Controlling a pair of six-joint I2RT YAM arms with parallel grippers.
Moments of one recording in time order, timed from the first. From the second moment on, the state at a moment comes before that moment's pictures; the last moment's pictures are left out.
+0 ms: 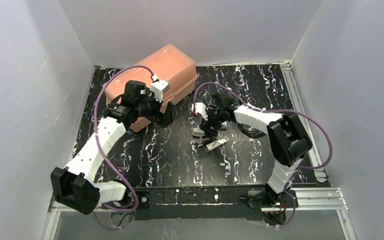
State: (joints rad) left arm -0.37 1.24 1.16 -0.66 0.36 0.14; right arm 0.60 1.81 1.16 -0.39 -0.51 -0.79
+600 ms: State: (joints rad) left arm -0.37 1.20 1.16 -0.69 0.33 0.20; right arm 0.60 1.36 0.84 -0.63 -0.48 -0.77
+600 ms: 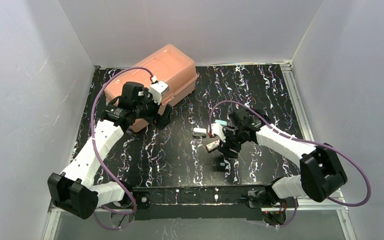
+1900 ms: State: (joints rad) left arm -0.37 1.13 1.02 -0.68 0.34 0.36; right arm 0.58 1.40 0.85 -0.64 -0.44 -0.80
